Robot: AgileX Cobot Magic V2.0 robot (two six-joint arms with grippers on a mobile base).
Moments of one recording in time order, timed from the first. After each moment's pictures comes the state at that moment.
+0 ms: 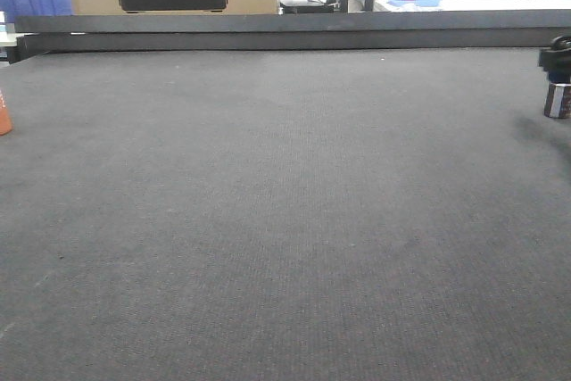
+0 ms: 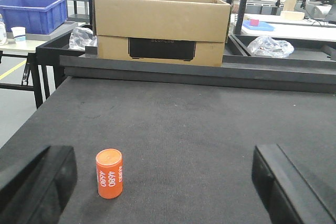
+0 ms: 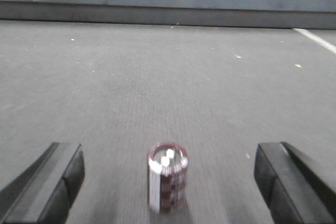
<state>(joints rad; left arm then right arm) -0.12 0.49 -0.68 -0.01 0.33 -0.03 -0.08 1.92 -0.83 0.07 -0.87 -0.06</state>
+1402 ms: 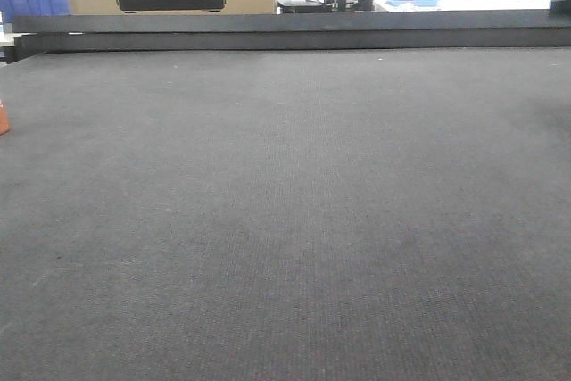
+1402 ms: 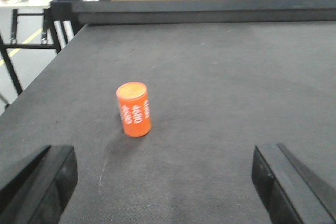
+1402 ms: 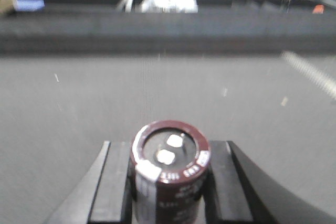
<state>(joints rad) -0.06 0.66 -0.37 0.08 -0.02 -0.03 -0.10 1.79 -0.93 0.07 -0.70 -0.04</state>
